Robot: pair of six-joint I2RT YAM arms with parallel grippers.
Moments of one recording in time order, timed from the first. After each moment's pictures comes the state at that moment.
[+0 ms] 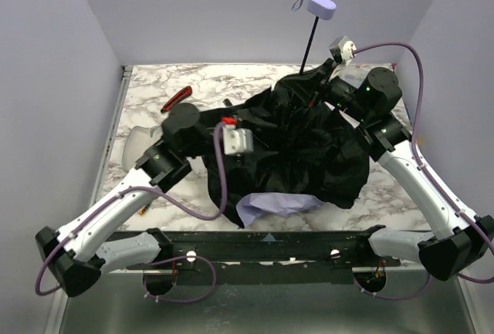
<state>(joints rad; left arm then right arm) -0.82 1.12 1.10 -0.02 0.69 0.50 0.46 1.21 1.26 0.11 -0.48 0.12</state>
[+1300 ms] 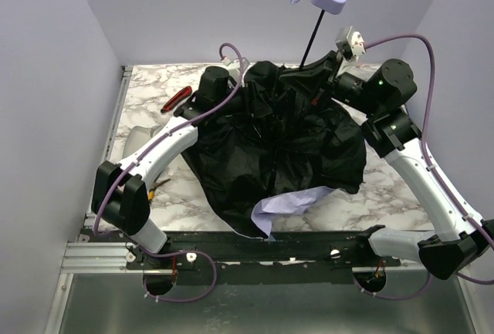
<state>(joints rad) -0.55 1.57 1.35 -0.16 0.42 -0.57 0.47 1.22 1.39 0.09 -0.65 0.13</state>
